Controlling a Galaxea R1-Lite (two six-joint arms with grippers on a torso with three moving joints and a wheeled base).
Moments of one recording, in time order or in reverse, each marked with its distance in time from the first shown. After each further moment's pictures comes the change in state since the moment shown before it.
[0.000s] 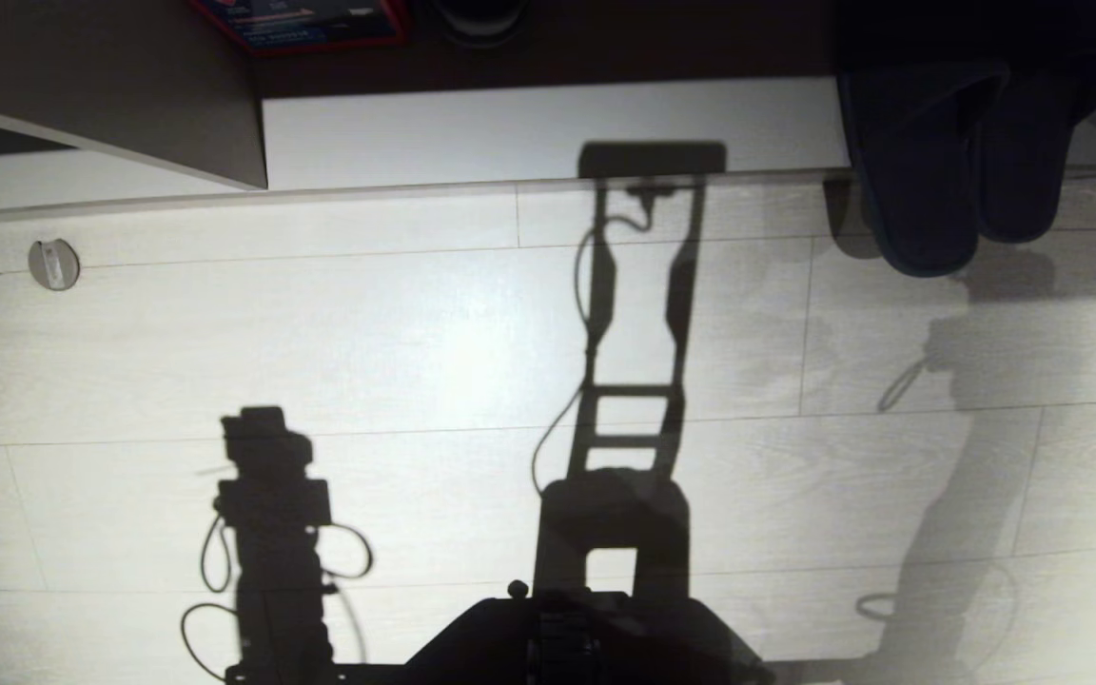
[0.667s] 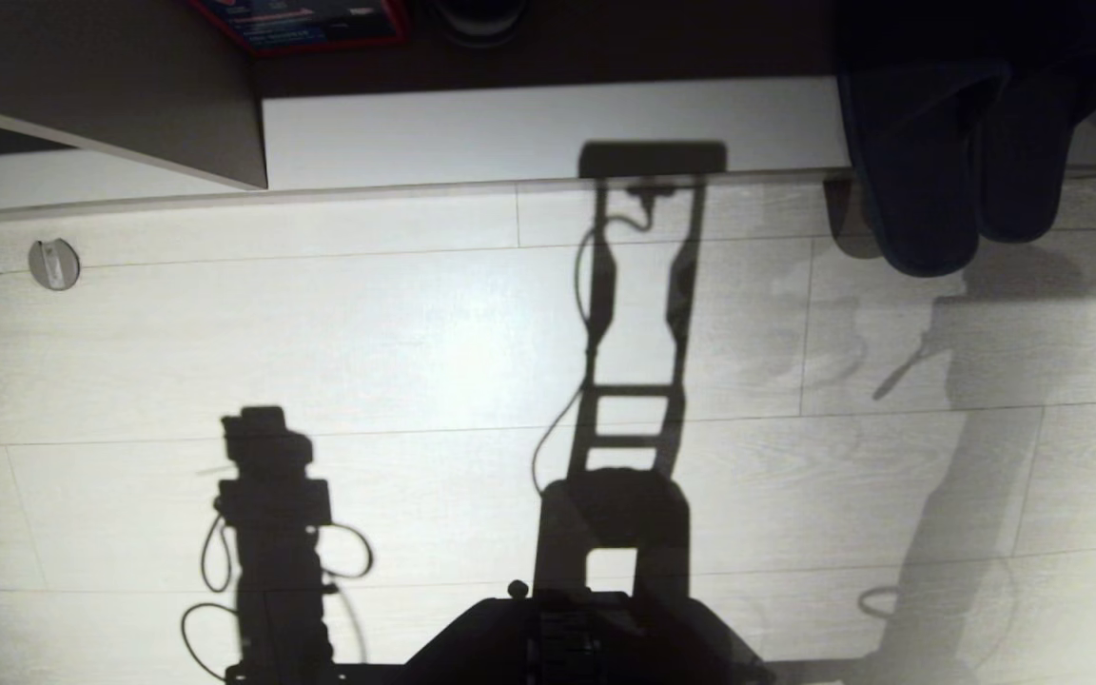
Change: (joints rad) left arm 0.000 0.000 0.000 0.000 0.000 0.000; right arm 0.000 0.219 0.021 -0.352 -0.017 0.047
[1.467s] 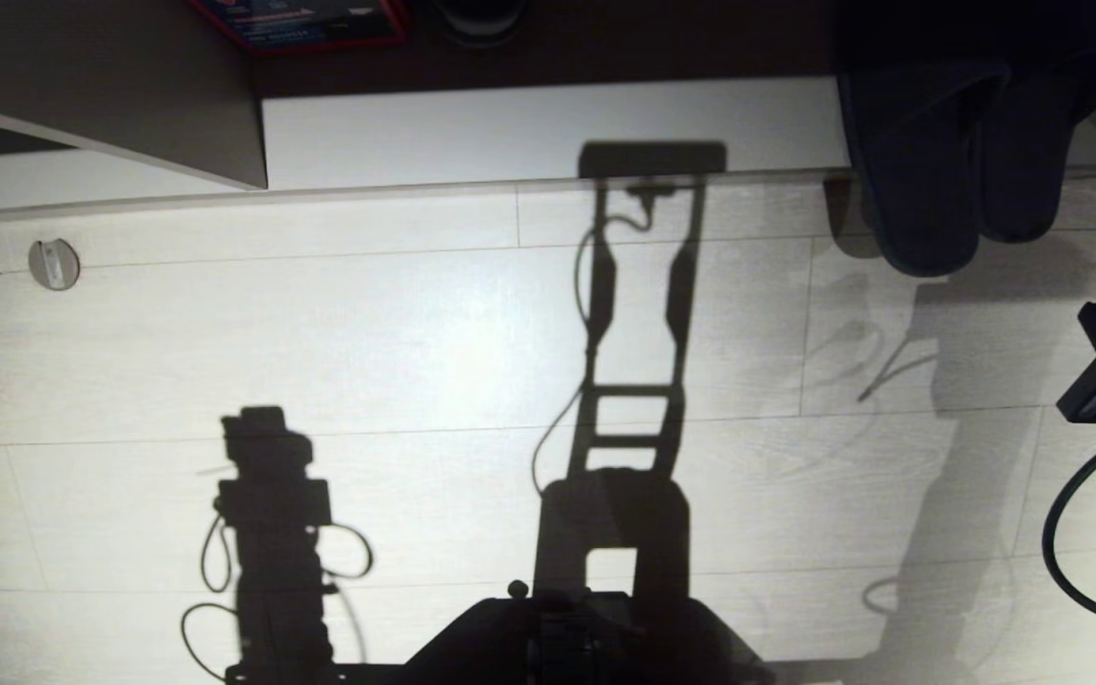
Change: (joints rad) left arm 0.000 0.000 0.000 0.000 0.000 0.000; right arm 0.055 0.268 0.003 -0.389 0.004 0.020
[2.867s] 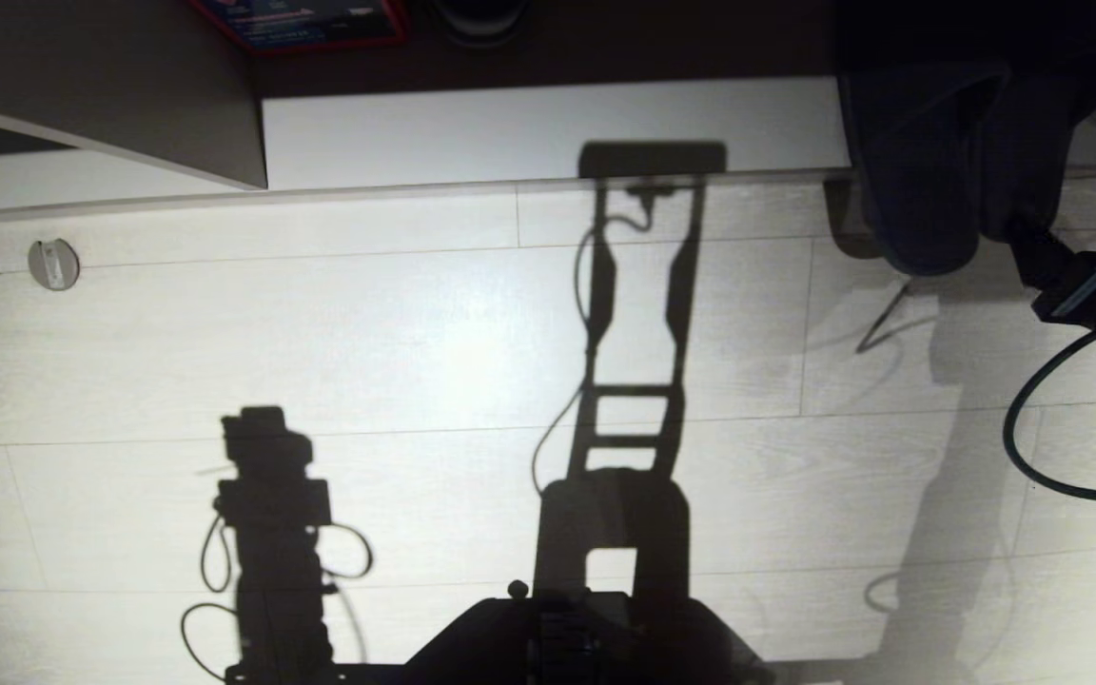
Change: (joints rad) left arm 0.000 0.000 0.000 0.000 0.000 0.001; right arm 0.010 0.135 -0.266 -0.012 0.000 0.110
